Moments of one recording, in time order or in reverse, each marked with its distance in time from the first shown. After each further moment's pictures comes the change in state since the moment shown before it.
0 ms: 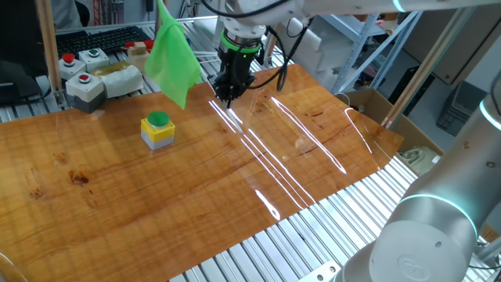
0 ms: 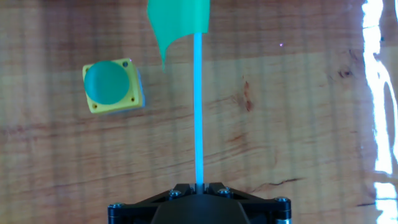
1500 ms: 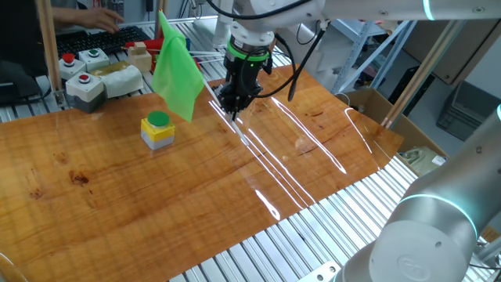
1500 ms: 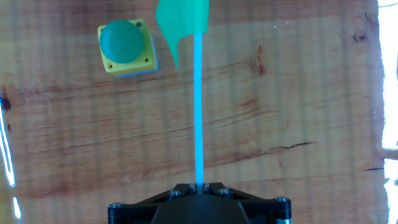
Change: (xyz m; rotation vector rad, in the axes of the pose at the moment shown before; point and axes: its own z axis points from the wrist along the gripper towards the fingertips) arm 0.061 0.016 -0.014 -0.009 0.035 -0.011
